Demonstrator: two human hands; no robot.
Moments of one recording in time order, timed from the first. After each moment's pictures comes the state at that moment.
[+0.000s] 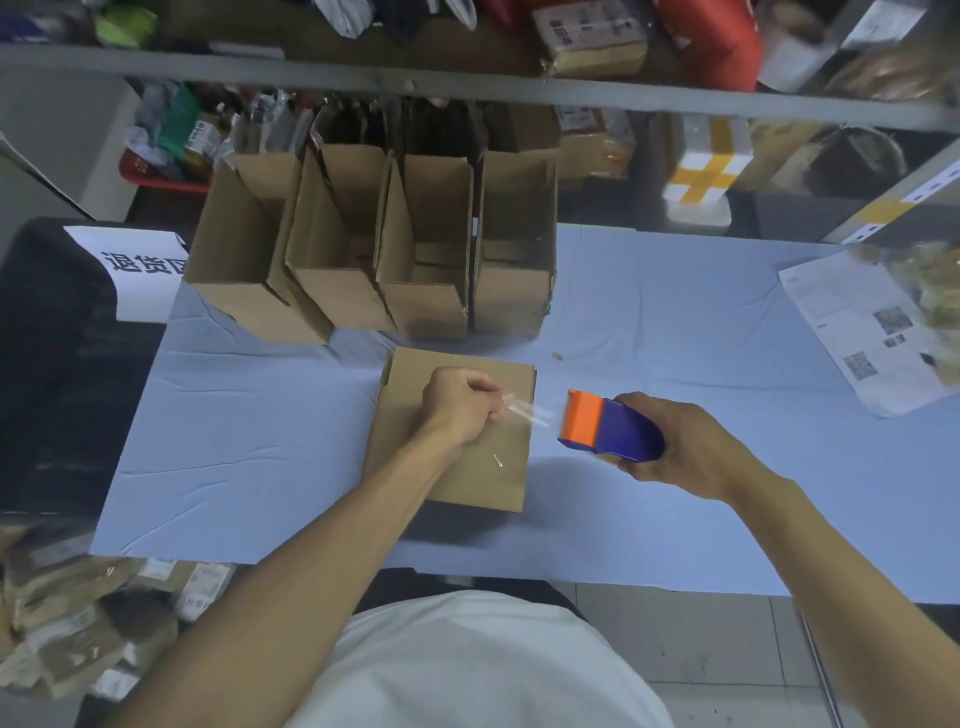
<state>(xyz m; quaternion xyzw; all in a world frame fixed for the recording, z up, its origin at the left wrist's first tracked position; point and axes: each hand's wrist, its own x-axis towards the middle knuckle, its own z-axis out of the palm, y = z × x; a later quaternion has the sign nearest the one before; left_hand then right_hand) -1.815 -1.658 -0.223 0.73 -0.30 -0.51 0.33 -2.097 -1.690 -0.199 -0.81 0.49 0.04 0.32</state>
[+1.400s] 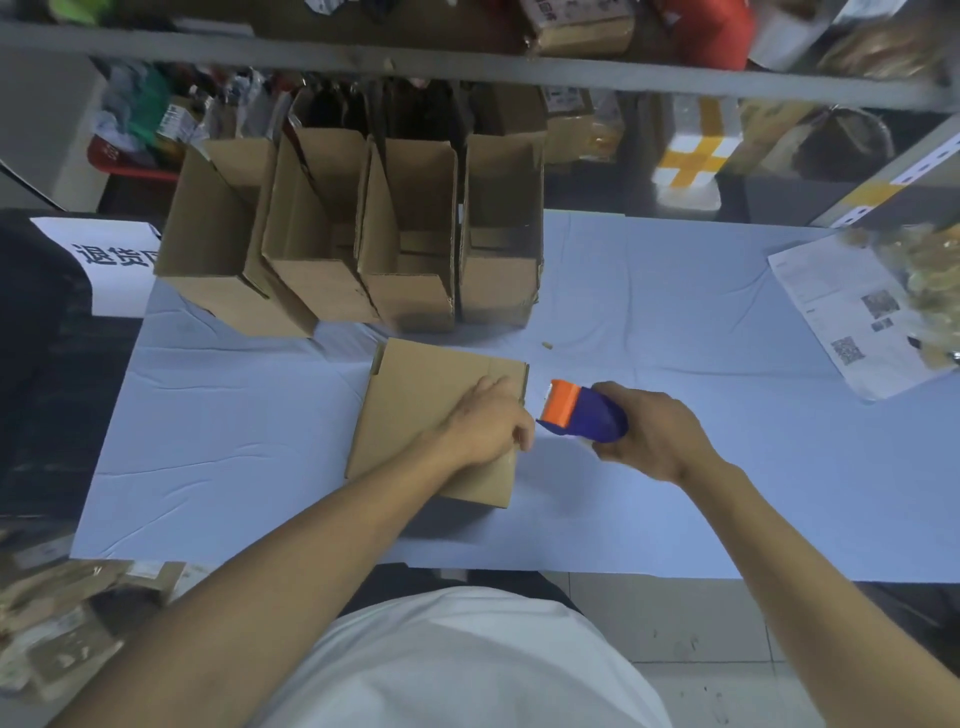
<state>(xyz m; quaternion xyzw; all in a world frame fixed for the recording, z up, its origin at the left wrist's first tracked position) -1.841 -1.659 -0.237 0.62 -0.64 -0.45 0.05 -2.073 -1.691 -0.220 -0.79 0.55 0.07 0.27</state>
